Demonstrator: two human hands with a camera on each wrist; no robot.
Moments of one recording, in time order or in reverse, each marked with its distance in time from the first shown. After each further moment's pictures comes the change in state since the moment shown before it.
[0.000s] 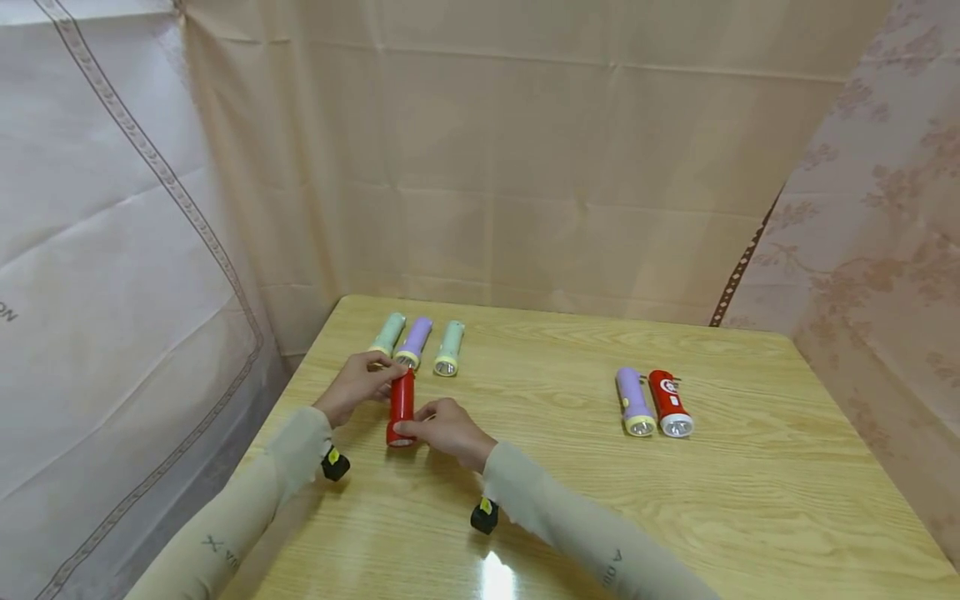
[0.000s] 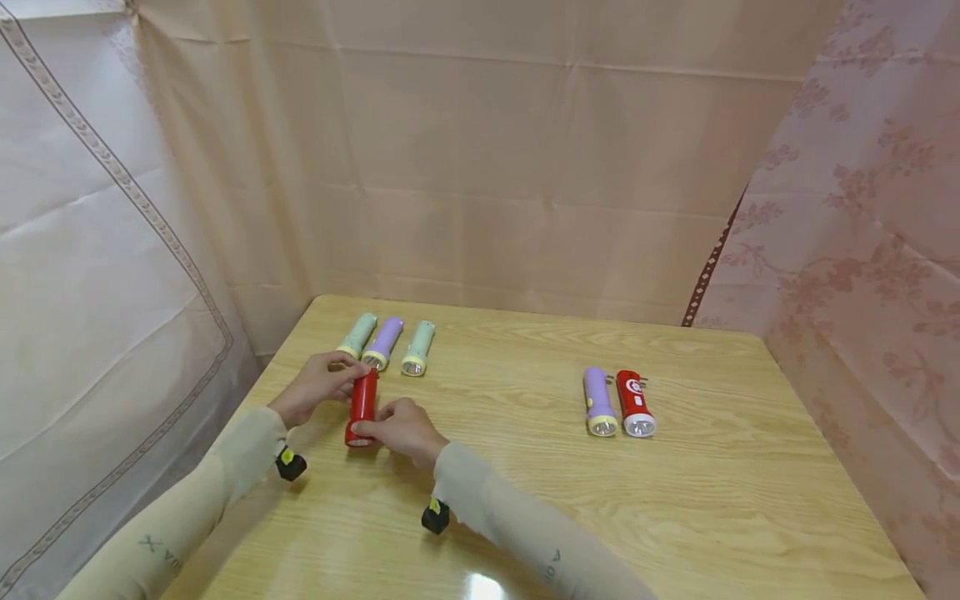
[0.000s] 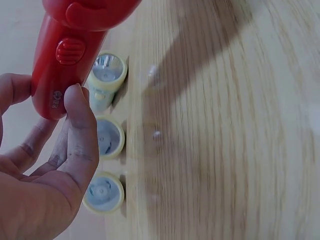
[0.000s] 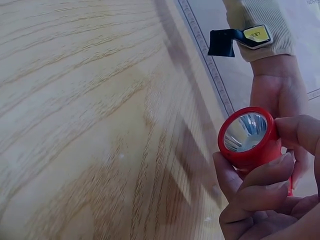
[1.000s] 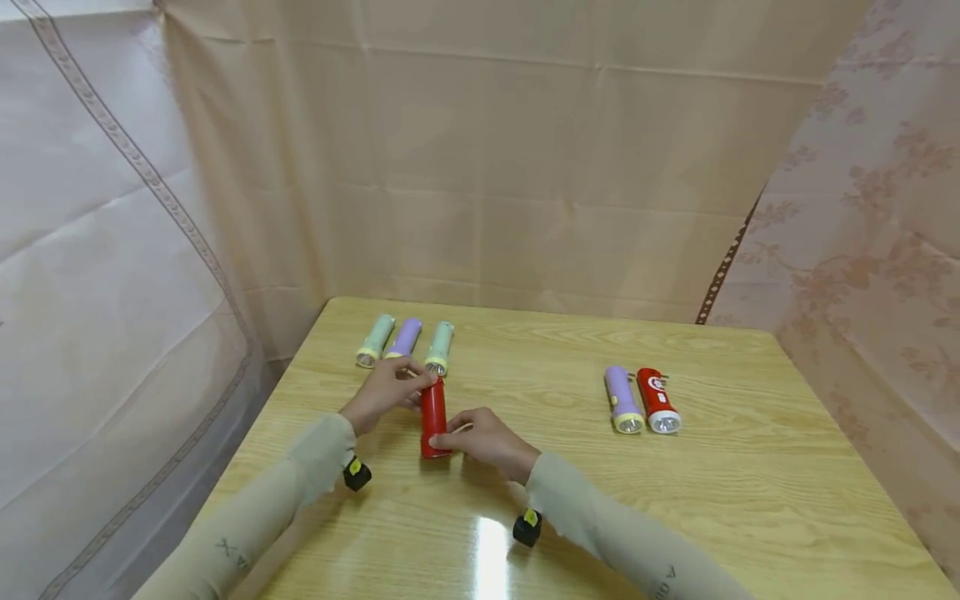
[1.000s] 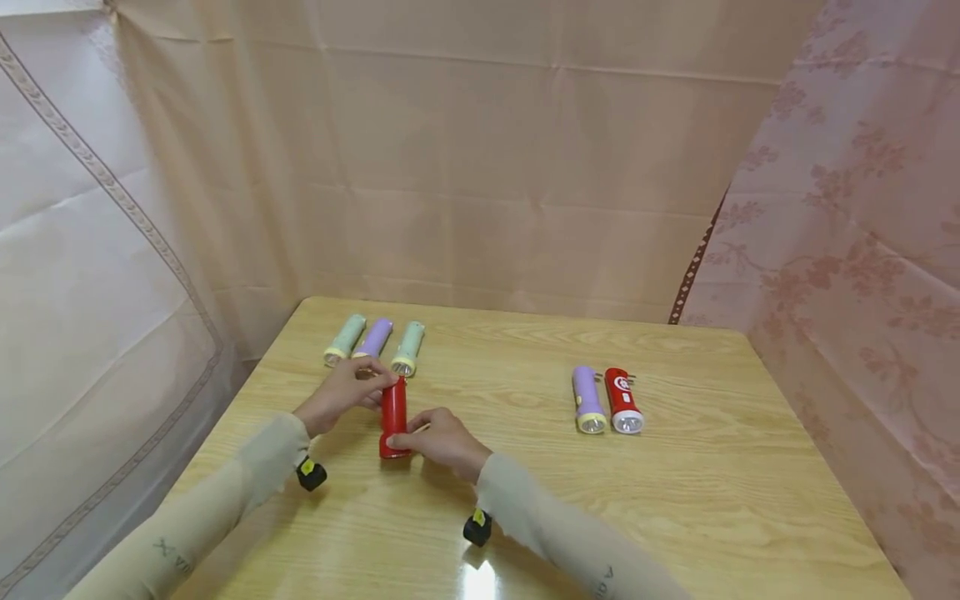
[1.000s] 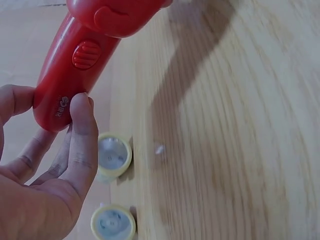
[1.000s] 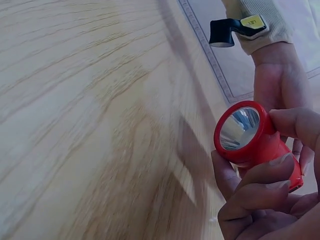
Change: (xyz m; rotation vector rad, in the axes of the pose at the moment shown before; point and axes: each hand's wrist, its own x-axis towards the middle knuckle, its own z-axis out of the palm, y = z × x) left_hand -0.006 0.021 0.054 -0.016 -0.085 0.040; right_hand -0.033 0.032 -0.049 0.035 -0.029 -0.013
